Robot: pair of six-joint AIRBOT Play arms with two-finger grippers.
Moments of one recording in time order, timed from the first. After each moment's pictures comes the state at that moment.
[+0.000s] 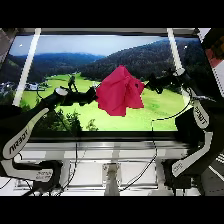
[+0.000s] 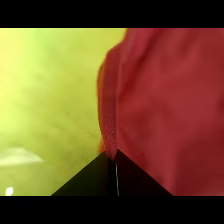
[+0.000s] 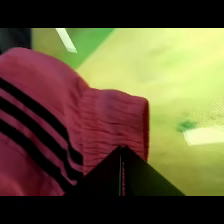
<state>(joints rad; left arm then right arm) -0.24 -1.53 0.96 0.44 -0.61 -1.29 -0.09 -1.84 1.44 -0.85 0.98 1.70</state>
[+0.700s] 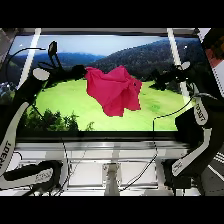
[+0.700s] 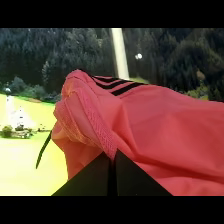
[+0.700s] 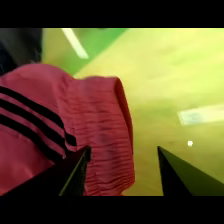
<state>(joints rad) -0.17 -1.35 1.17 0.70 -0.61 -1.24 -0.11 -1.92 1.59 -0.85 1.16 1.78</state>
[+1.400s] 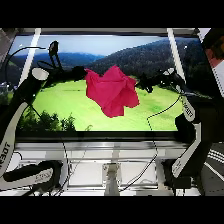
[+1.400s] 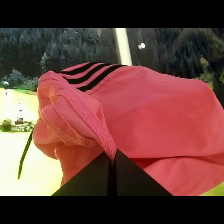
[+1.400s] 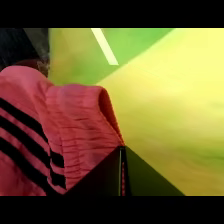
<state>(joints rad) -0.17 -1.34 1.17 0.73 -0.66 -1.24 -0.01 -2.03 1.60 -0.72 1.01 1.70</state>
